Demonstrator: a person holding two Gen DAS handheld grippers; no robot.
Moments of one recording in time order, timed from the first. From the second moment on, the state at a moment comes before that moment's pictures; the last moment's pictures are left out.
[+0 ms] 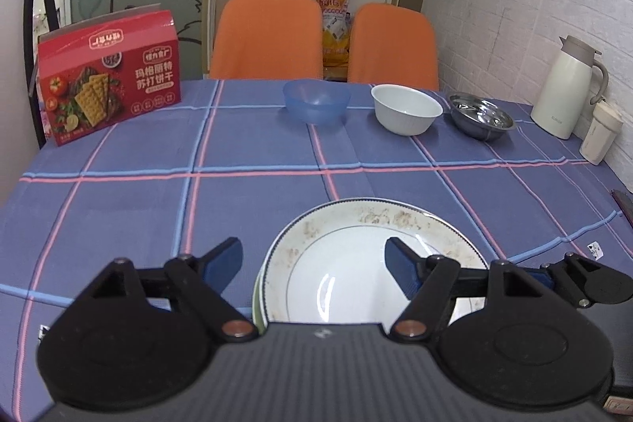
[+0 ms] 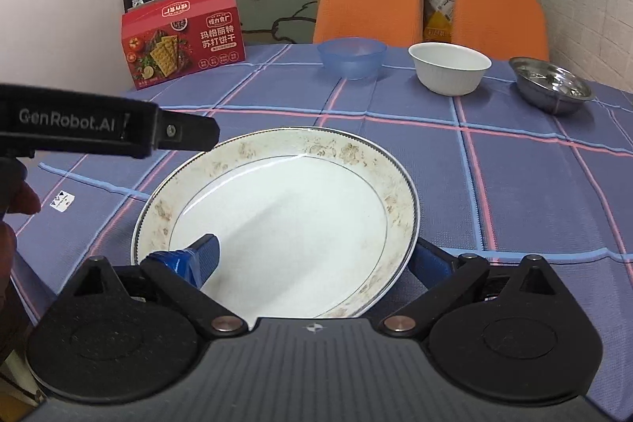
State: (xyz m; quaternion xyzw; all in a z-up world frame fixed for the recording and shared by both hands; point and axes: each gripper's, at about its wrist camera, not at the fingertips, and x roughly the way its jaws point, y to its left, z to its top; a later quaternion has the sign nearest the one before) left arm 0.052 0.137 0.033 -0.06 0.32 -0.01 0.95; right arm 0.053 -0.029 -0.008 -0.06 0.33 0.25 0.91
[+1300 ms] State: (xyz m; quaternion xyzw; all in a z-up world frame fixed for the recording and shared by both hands) left arm 0.097 0.010 0.035 0.02 0.35 -0.08 0.93; right arm 0.080 -0.182 -0.015 0.11 0.33 0.18 0.92
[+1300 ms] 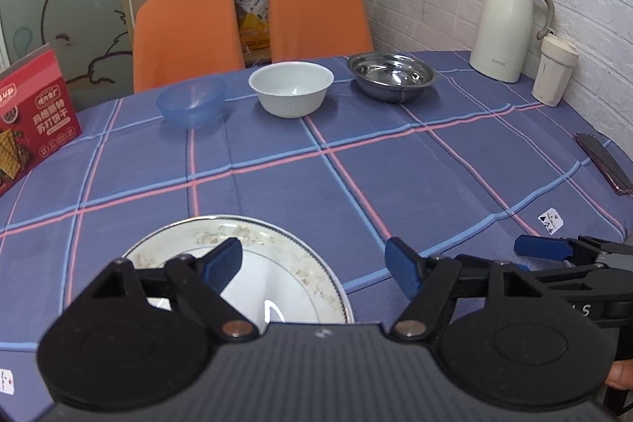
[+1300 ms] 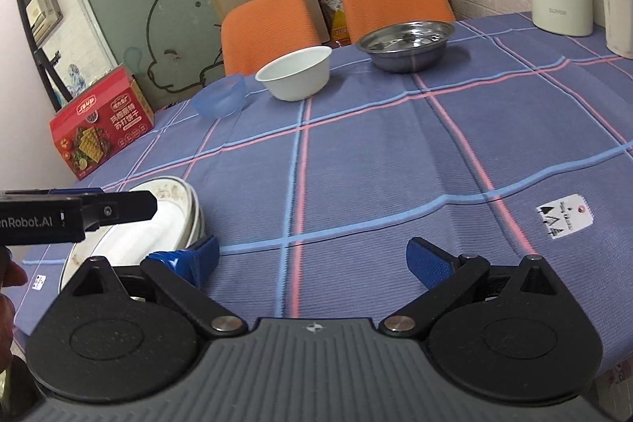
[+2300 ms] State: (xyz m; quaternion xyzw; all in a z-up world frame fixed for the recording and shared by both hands) left arm 0.477 -0.085 0.021 -0.01 0.42 -0.17 0.89; right arm 0.364 -0.262 0.000 0.05 0.36 0.10 0.93
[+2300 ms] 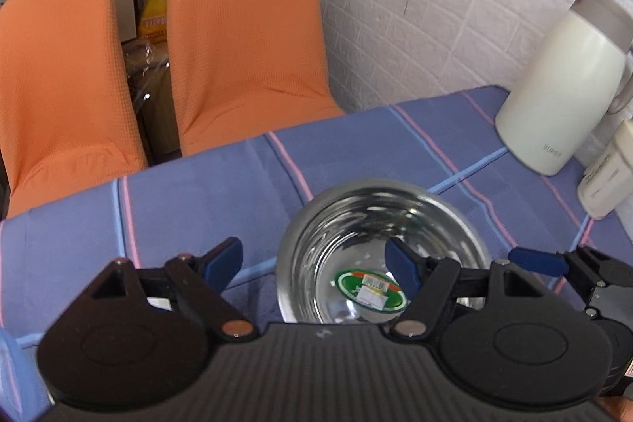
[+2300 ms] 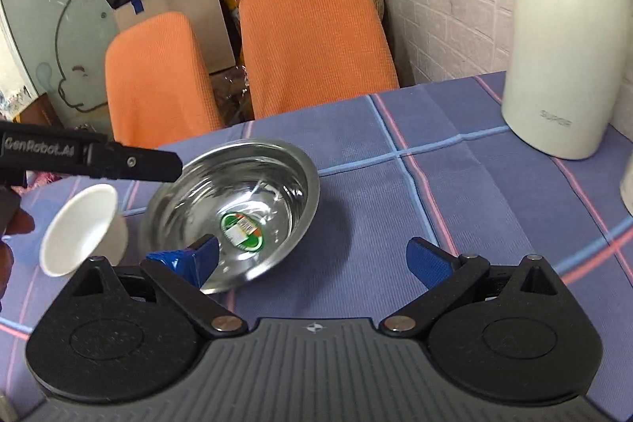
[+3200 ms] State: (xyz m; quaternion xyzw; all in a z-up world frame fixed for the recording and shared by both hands) left arm 0.466 -0.104 -0.004 0.00 0.49 -0.21 0.85; right arm 0.374 -0.220 -0.015 0.01 0.39 0.17 0.91
